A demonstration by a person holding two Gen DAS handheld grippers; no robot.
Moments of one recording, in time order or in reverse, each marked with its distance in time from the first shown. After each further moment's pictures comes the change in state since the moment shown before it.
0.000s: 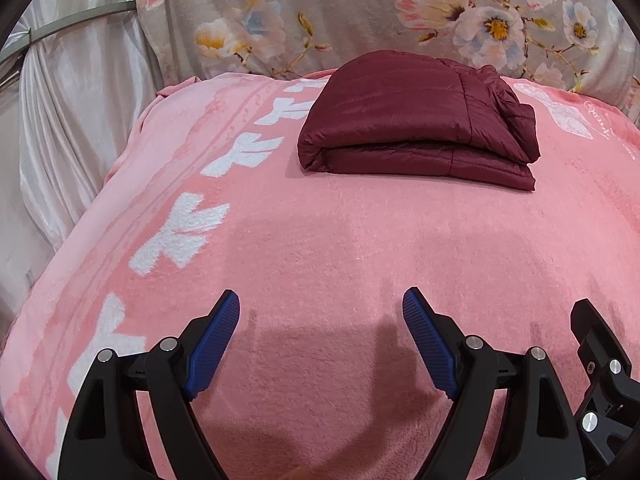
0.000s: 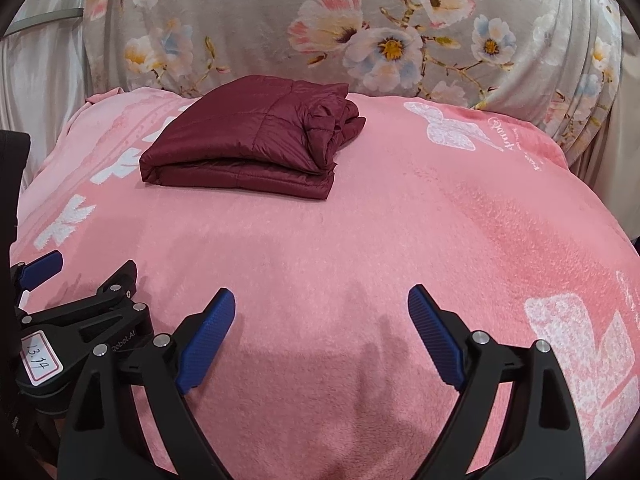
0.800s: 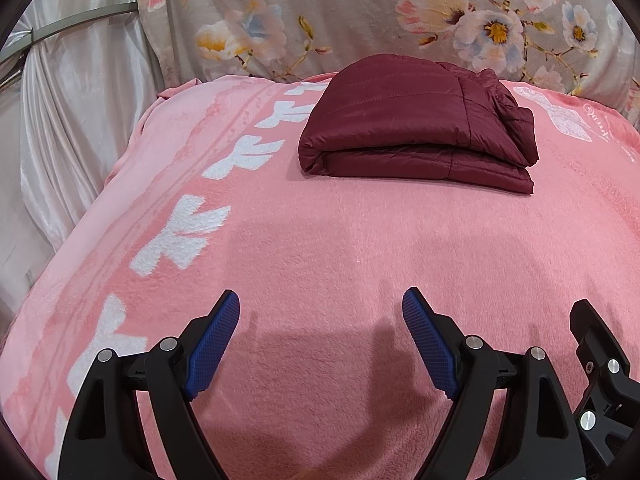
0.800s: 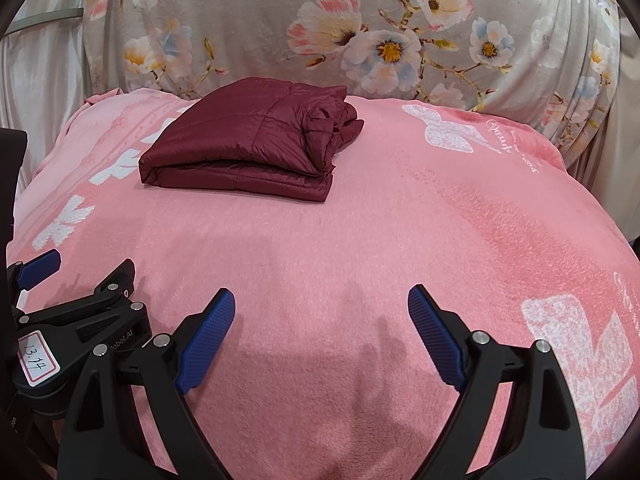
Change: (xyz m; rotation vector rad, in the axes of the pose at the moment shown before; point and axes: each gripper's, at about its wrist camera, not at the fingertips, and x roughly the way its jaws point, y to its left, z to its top) left arm -0.001 0.001 0.000 -0.002 -0.004 0.000; right arm 0.000 -0.001 0.000 0.000 -0.003 -0.002
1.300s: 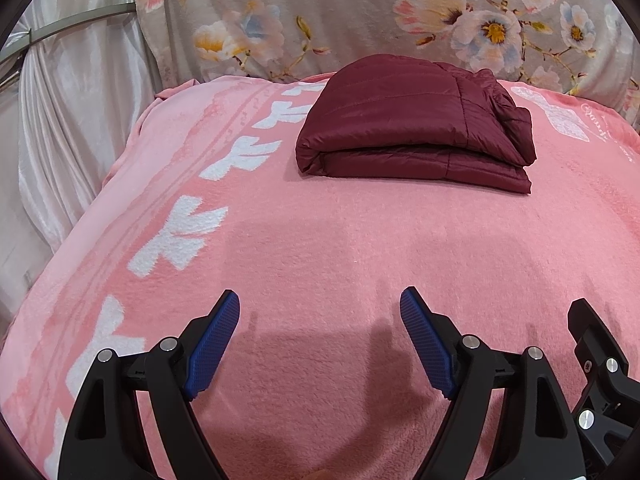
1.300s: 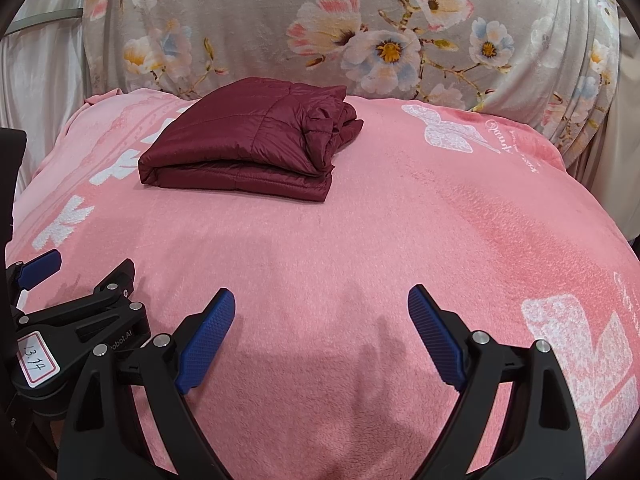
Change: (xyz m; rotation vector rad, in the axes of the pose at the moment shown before) left arm -0.002 -0.001 0.002 -0.001 0.001 -0.005; right arm 0.000 -0.001 0.000 0.000 0.000 0.001
